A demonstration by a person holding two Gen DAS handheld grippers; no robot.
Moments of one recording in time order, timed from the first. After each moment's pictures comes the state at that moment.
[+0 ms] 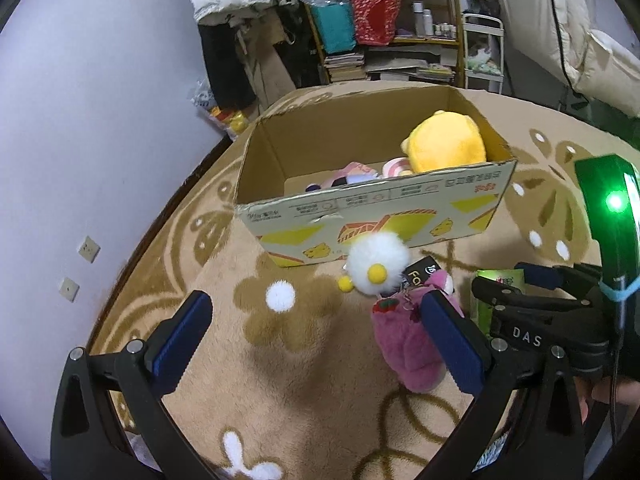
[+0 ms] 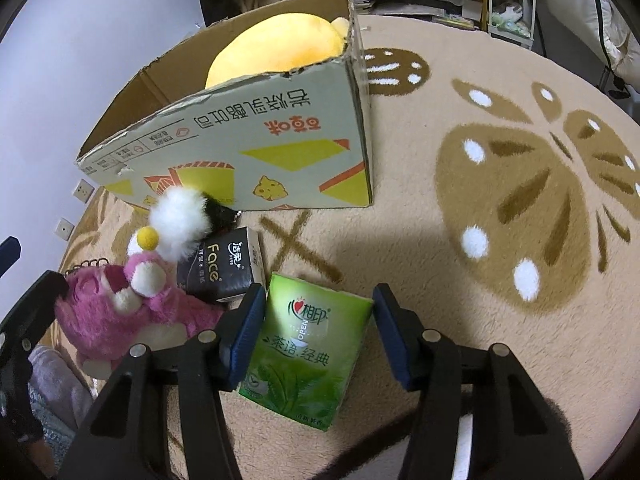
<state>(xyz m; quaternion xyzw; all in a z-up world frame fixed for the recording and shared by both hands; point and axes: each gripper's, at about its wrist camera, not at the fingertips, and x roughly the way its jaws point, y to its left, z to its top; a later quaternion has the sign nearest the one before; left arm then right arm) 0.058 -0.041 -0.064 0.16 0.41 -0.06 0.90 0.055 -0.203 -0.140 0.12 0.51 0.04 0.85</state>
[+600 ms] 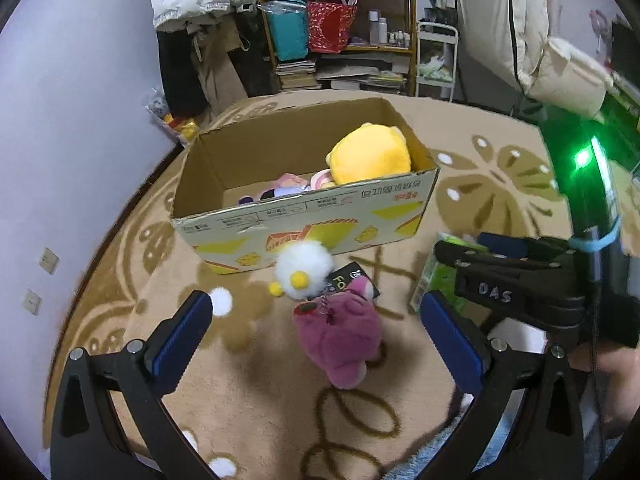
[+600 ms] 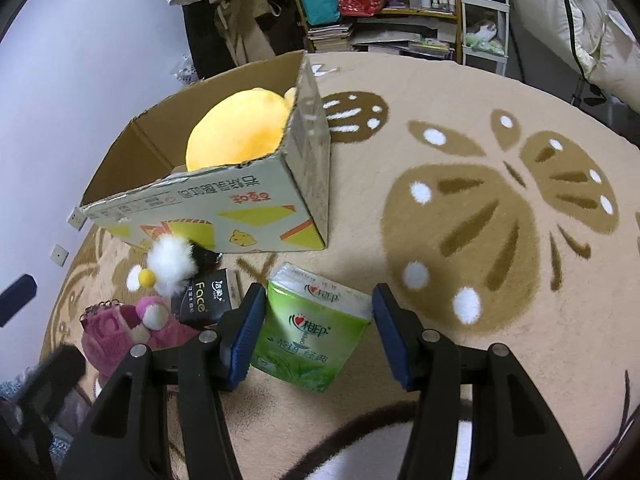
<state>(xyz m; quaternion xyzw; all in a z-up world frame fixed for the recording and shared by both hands) 0.041 -0.071 -0.053 0.14 0.41 -0.13 0.89 0.048 -0.234 -0.107 0.13 0.48 0.01 0.87</state>
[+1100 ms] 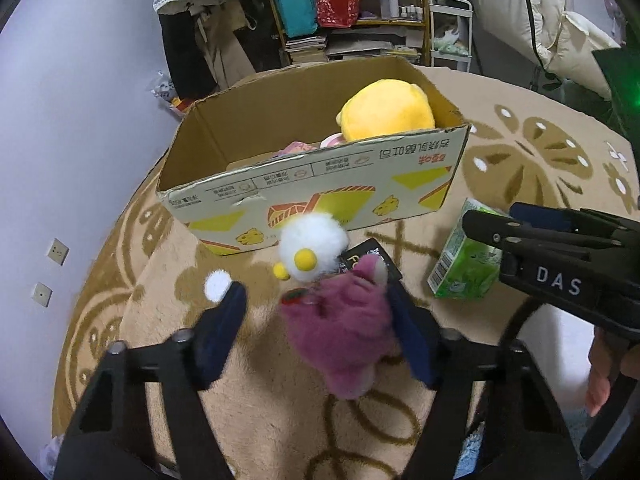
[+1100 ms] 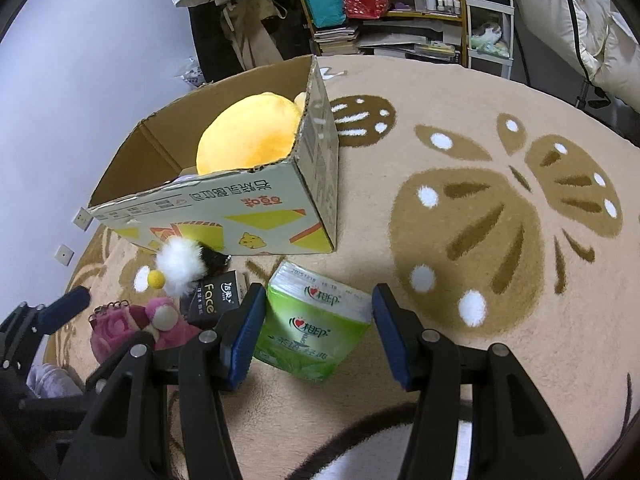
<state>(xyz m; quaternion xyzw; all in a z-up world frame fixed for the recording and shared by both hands) 0.056 -0.075 -0.088 0.15 0.45 -0.11 0.87 0.046 -0.230 -0.105 0.13 0.47 0.02 0.87</state>
